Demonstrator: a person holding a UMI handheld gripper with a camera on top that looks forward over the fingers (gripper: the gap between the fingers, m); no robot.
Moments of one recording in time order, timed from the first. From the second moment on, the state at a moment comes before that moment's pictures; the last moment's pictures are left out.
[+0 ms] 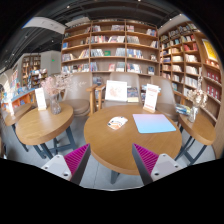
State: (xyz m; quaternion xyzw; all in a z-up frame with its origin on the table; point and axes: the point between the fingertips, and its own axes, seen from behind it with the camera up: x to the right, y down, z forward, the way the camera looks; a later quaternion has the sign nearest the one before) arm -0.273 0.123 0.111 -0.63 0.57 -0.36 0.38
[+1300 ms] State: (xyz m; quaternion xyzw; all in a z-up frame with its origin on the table) arm 0.003 0.126 -0.013 -0.63 0.64 -0.31 0.31
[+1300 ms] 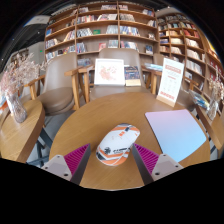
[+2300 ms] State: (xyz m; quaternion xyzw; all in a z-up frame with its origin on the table) arm 0.064 0.108 0.011 -0.63 0.64 -0.29 0.33
